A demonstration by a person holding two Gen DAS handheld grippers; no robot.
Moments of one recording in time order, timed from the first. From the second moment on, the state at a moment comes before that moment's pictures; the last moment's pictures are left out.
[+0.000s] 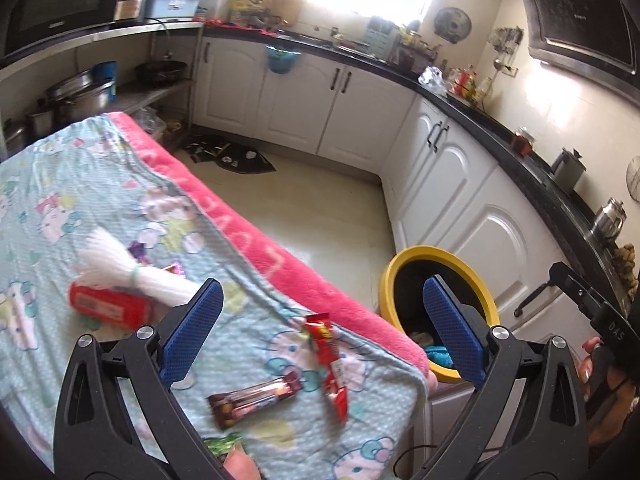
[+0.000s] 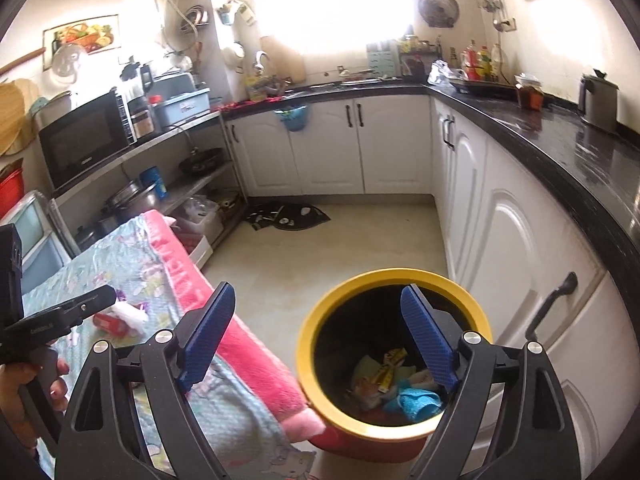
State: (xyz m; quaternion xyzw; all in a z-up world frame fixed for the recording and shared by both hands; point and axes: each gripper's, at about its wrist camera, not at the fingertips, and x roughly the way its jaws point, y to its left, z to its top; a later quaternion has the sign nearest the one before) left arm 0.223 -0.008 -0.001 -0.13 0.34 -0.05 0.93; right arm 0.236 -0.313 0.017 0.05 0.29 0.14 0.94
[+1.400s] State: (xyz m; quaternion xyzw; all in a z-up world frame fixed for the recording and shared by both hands) left arm 0.130 0.168 -0.022 -0.20 0.34 0.11 0.91; right arm 0.250 -0.074 -0.010 -0.12 0.34 0.37 0.86
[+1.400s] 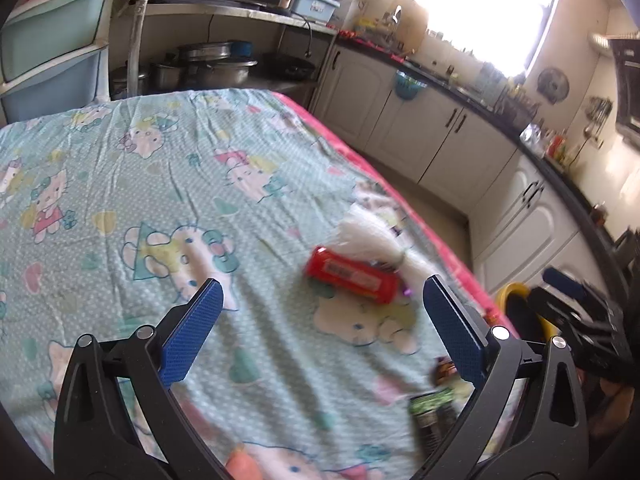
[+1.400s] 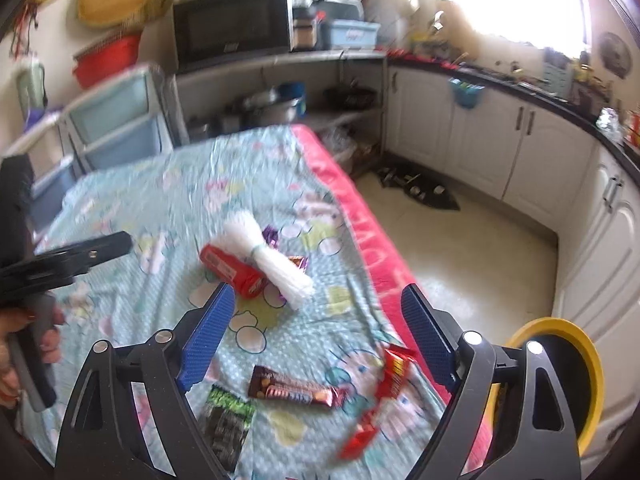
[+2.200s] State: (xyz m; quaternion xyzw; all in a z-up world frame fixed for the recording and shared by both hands) left arm 0.222 0.134 -0.079 -0.08 0.42 0.05 0.90; right arm 0.307 -0.036 -0.051 -0.10 0.41 0.46 0.78
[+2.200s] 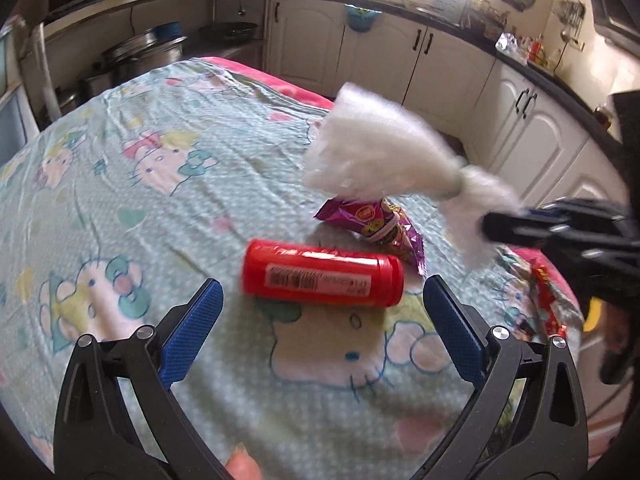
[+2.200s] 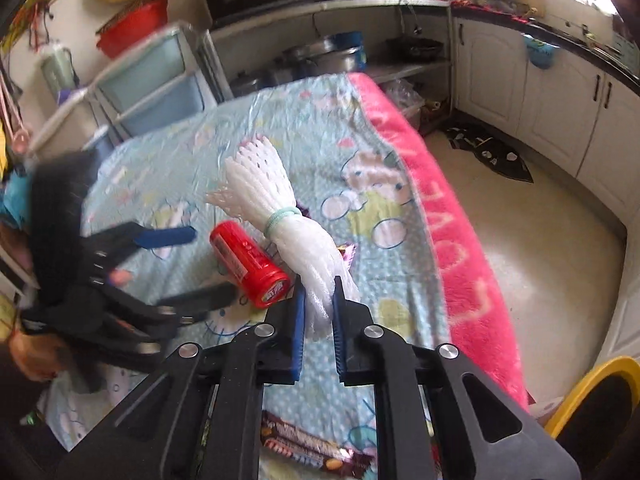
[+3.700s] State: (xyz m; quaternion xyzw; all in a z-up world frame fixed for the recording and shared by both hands) left arm 0.205 0.029 0.054 -0.05 0.30 -0.03 0.95; right arm 0.245 -0.260 0.057 -0.01 0.28 0.28 0.92
